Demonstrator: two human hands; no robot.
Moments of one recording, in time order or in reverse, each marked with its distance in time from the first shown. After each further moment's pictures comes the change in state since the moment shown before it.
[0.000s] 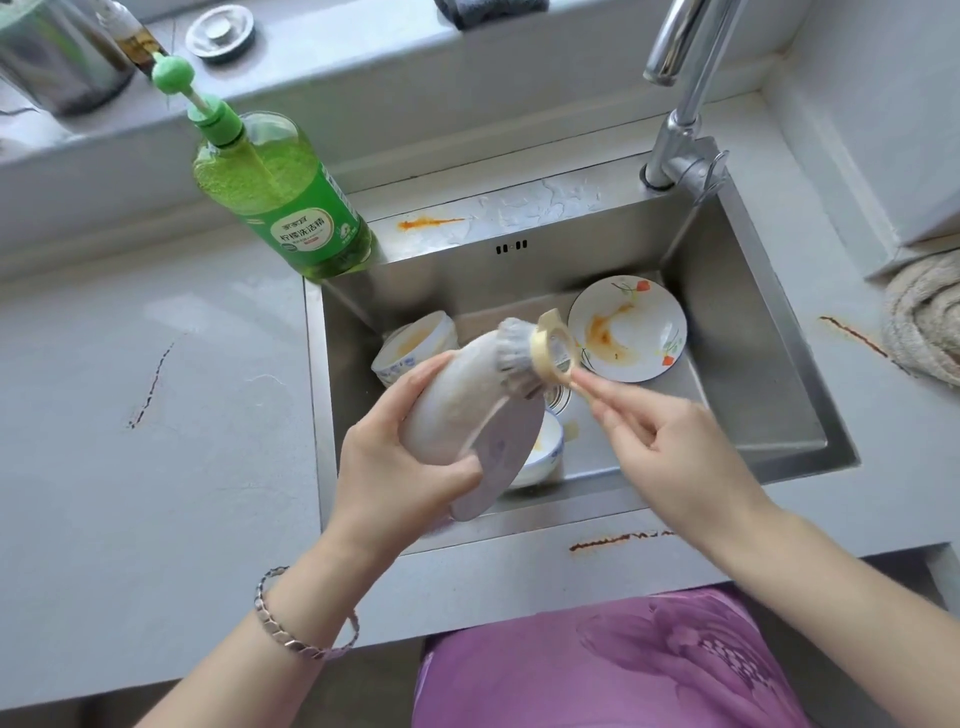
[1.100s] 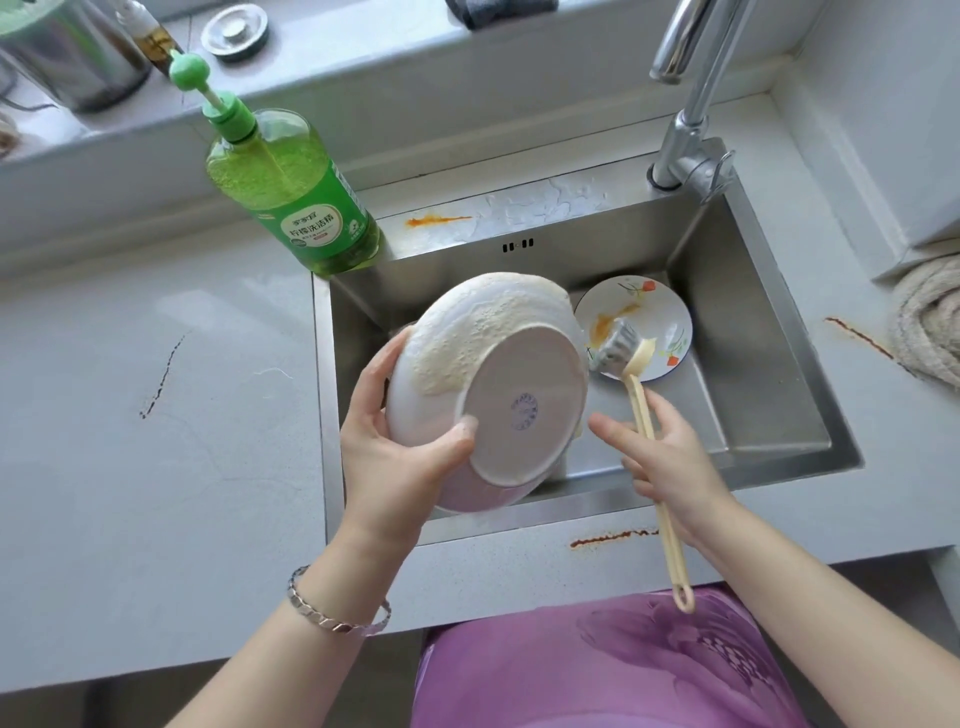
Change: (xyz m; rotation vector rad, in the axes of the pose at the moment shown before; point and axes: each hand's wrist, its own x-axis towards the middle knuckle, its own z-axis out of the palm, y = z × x) left_hand -0.001 -0.003 0.011 -0.438 0.229 0.014; right_hand 0.001 0.046 0.023 0.705 -0.019 0.564
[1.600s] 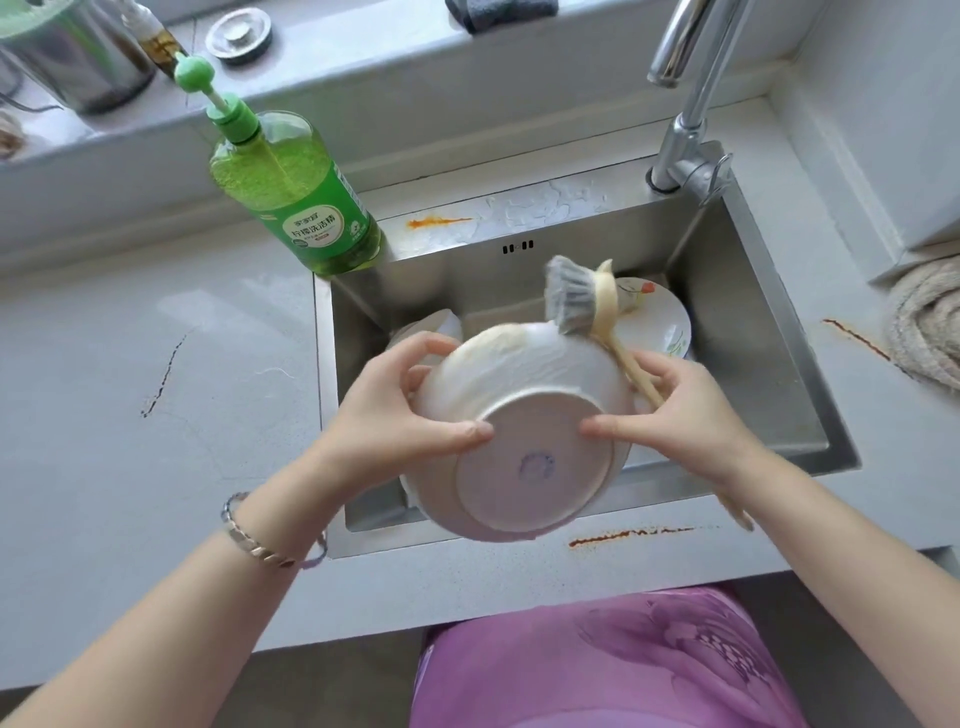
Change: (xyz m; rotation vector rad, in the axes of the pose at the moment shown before) left_hand 0.038 0.018 -0.018 0.361 -0.501 -0.198; right_hand -0.001 -0.050 -0.007 -0.273 -0.193 -0.347
